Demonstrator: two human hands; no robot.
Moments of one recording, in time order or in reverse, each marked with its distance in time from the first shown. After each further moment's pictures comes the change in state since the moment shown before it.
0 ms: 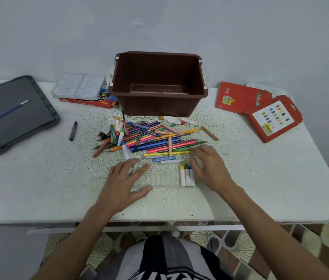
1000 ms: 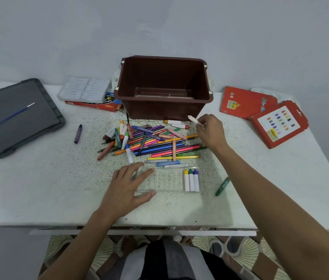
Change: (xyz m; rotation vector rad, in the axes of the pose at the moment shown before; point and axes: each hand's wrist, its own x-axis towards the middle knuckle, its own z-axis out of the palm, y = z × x) left_hand 0.000 -0.001 0.001 -0.017 -0.004 -0.013; right_hand 0.119 0.035 0.005 0.009 0.017 0.440
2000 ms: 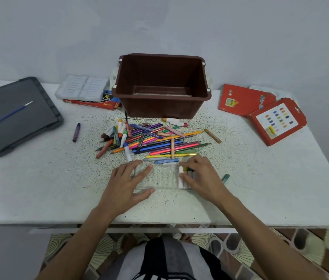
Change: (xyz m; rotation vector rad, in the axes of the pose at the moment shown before) left_hand 0.000 0.000 0.000 0.052 -0.004 0.017; right_hand -0.139 0.002 0.004 0.082 -0.283 -0.260
